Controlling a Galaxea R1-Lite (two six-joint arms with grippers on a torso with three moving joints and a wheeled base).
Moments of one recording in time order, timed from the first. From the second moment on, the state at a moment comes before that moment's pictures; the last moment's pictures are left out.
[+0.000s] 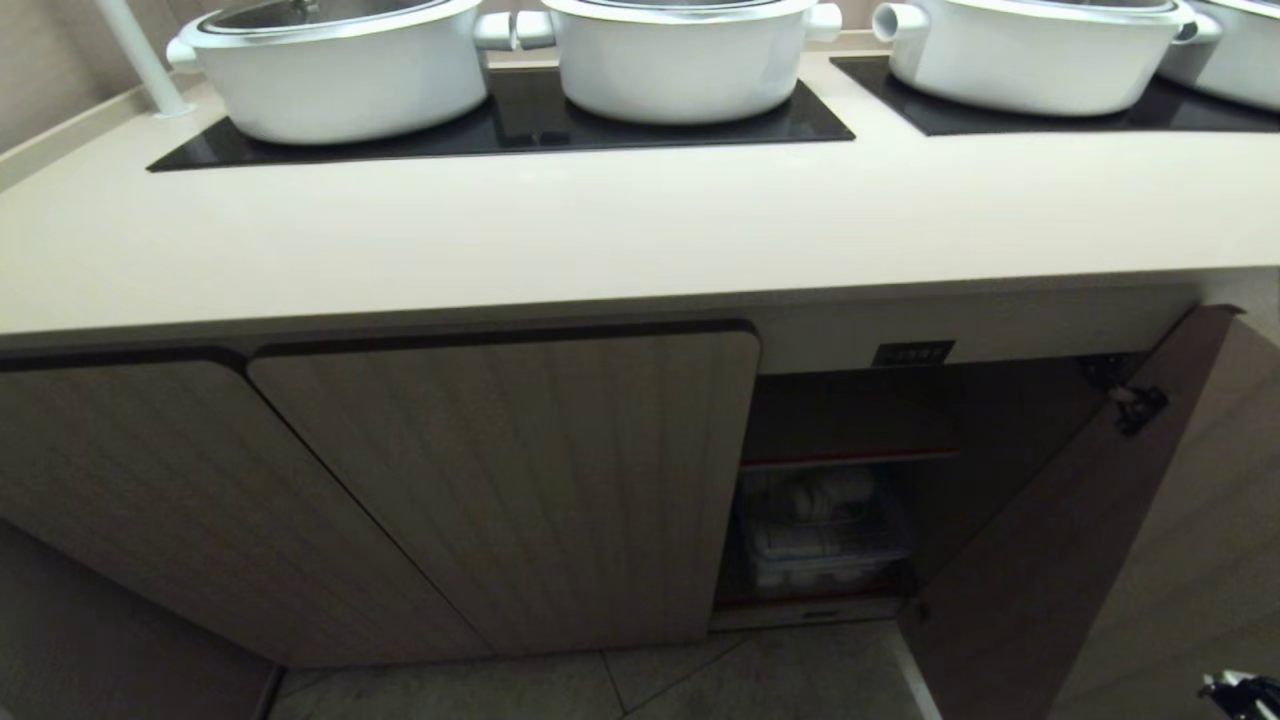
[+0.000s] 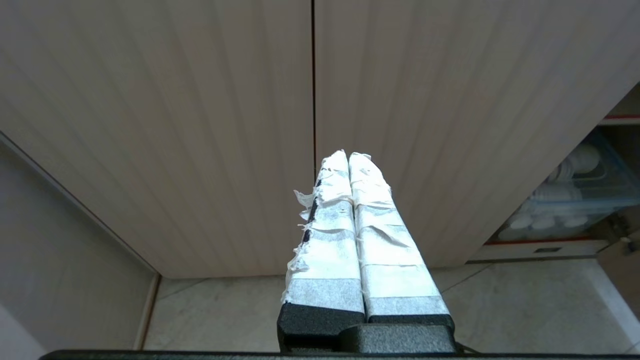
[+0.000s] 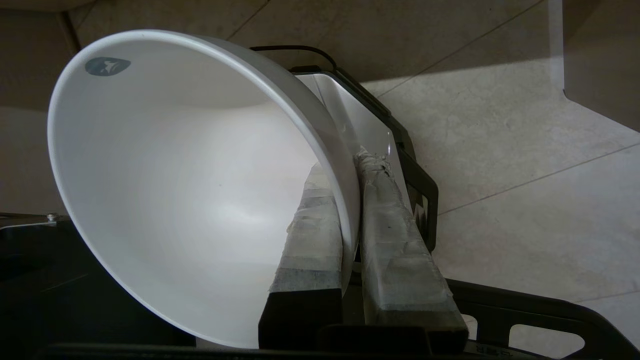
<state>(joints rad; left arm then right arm) 0.00 0.00 0.00 0.00 0.00 -0.03 0.26 1.10 0.00 -0.20 0.14 0.42</state>
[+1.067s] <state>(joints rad) 0.00 0.00 0.00 0.00 0.00 -0.03 0.26 1.10 0.00 -0.20 0.14 0.42</state>
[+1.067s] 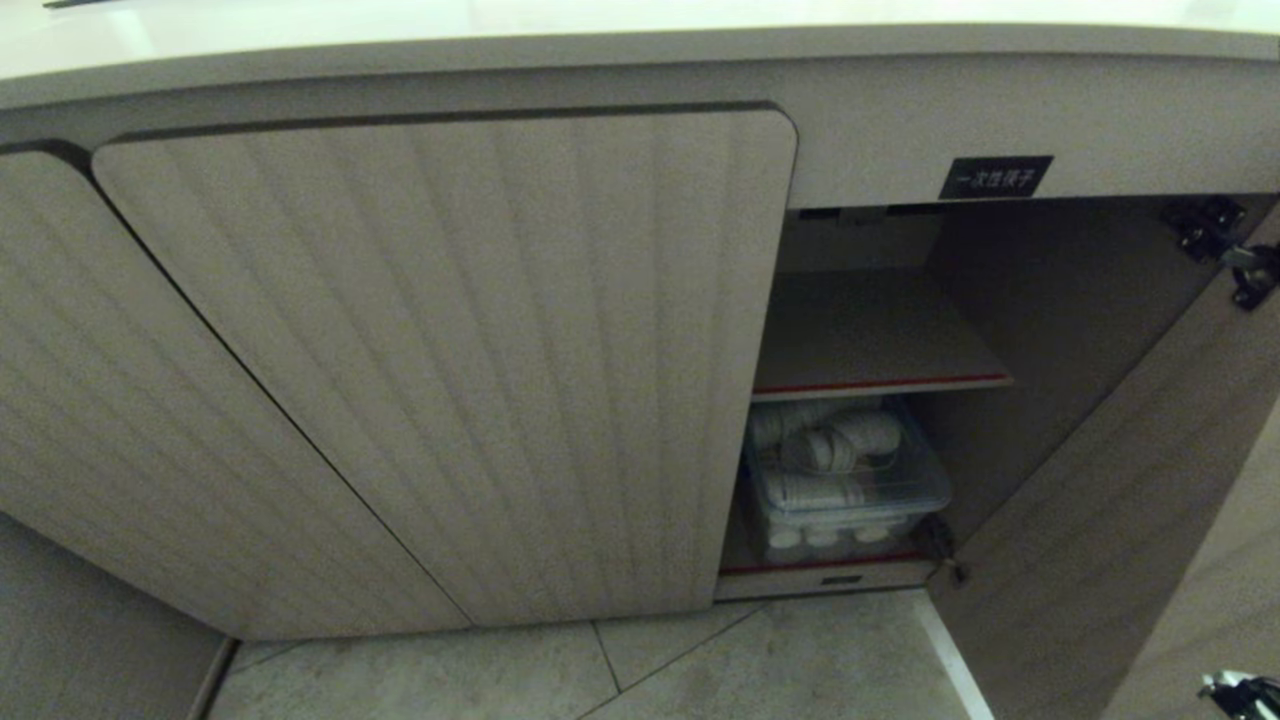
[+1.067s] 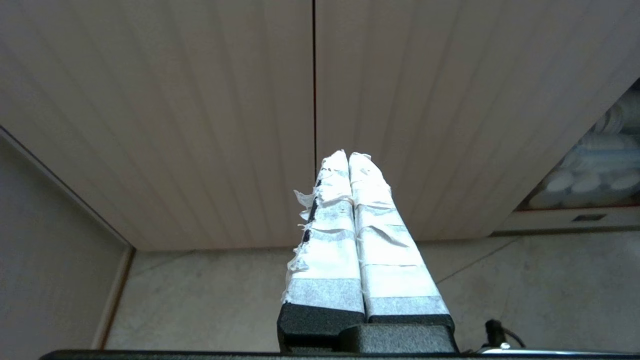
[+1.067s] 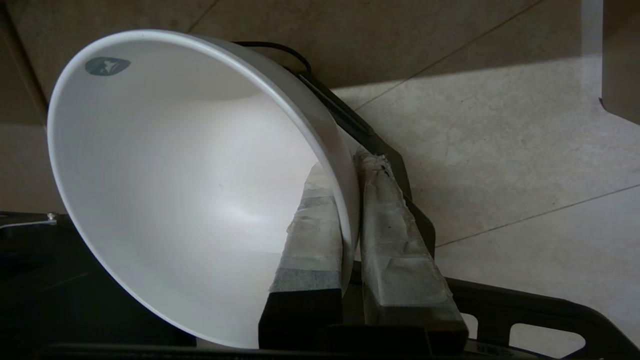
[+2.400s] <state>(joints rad) 0.00 0.00 0.00 0.00 0.00 -0.03 0.26 1.10 0.00 -0.22 0.14 0.42</state>
